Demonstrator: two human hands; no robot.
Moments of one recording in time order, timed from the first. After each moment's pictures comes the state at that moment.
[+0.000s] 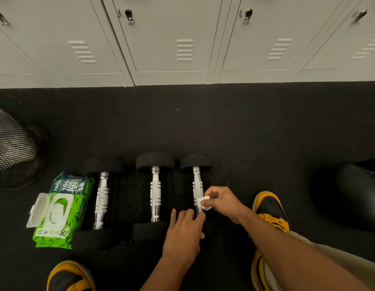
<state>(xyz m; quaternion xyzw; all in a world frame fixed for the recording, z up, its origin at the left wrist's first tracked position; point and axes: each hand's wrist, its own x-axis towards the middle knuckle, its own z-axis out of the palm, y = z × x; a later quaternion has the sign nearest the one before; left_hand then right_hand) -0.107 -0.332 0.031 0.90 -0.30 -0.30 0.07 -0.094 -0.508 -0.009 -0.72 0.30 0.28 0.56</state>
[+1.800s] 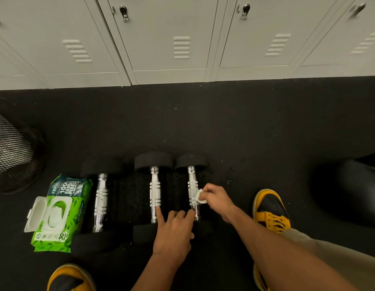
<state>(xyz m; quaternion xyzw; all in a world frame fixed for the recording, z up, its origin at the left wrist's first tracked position) -0.089 -0.315 0.039 0.90 -0.29 -0.32 0.04 -0.084 -0.485 -0.017 -0.68 0.38 0.24 0.58</state>
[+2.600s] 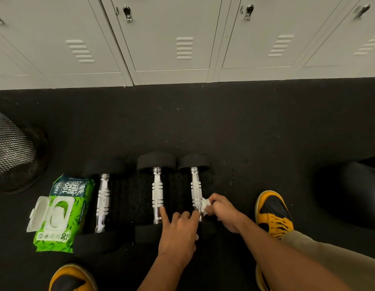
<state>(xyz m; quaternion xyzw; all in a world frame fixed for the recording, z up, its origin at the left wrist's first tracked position) -0.092 -0.320 0.042 0.90 -0.29 -0.32 0.02 -0.104 -0.487 -0.026 -0.61 0.41 0.31 0.60</state>
